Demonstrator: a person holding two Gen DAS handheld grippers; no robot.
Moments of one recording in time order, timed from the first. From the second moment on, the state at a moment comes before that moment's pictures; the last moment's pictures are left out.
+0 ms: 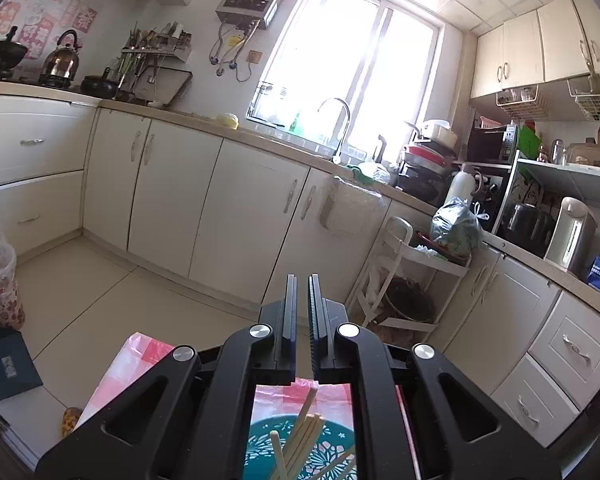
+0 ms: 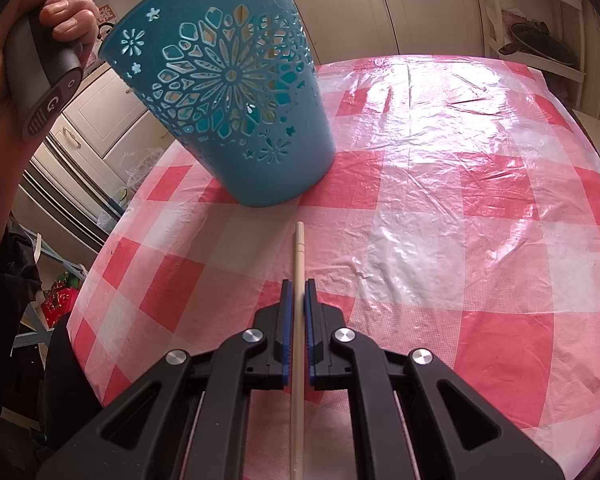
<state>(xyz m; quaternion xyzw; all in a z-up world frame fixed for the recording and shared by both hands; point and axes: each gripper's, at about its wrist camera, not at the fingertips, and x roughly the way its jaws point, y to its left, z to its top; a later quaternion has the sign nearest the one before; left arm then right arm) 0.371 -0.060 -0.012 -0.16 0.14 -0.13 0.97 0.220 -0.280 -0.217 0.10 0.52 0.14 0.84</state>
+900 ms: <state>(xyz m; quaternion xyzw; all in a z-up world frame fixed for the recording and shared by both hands) 0.260 -0.005 -0.194 -0.01 0.37 -0.07 0.93 0.216 -0.260 -0.215 0.07 0.52 0.14 0.84</state>
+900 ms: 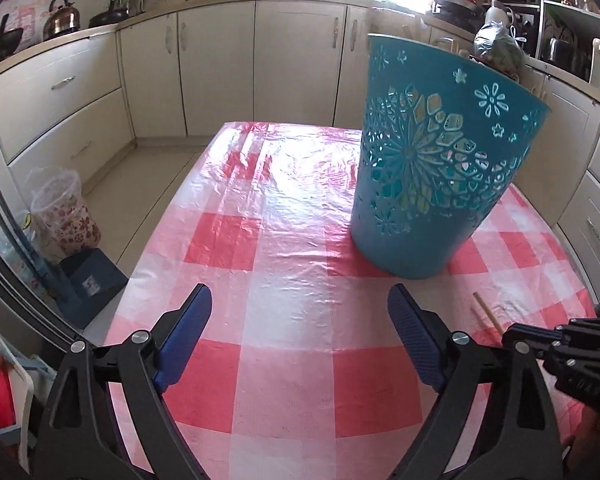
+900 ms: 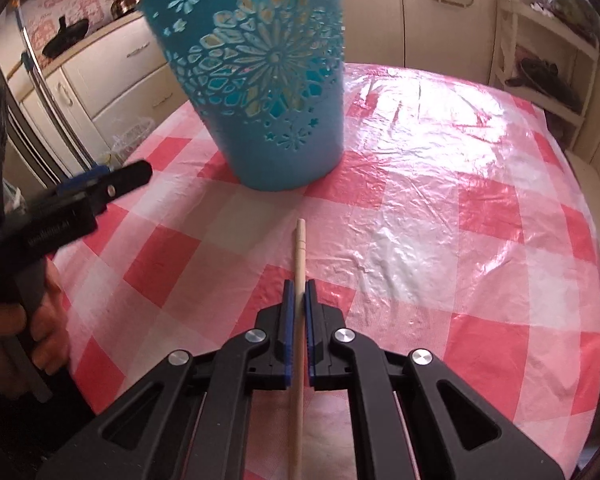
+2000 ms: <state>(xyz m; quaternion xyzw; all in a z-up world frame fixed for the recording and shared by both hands) 0.267 -0.007 -0.197 -0.03 0.39 -0.08 0.92 0.343 -0.252 -0.052 0.27 0.15 0.17 0.94</state>
